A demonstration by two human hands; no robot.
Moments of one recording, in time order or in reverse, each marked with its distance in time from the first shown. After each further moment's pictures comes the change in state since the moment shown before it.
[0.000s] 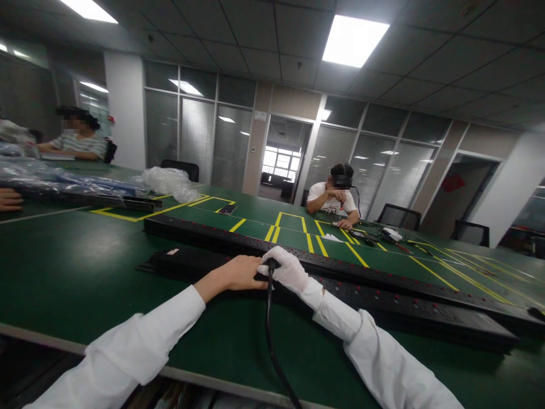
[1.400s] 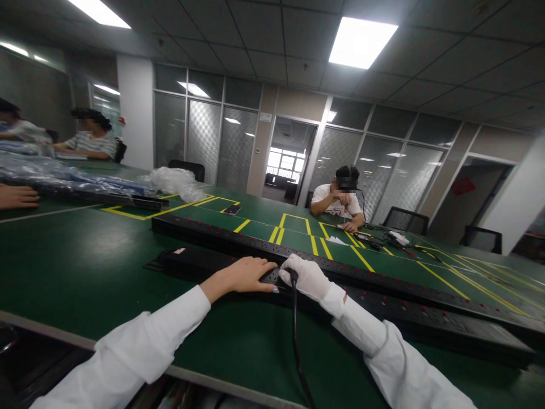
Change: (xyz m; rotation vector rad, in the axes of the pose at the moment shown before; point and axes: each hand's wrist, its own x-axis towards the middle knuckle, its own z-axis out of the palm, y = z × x) left_hand -0.001 -0.001 0.001 0.043 -0.009 0.066; right_hand -0.019 0.007 -0.028 -0.371 -0.147 0.002
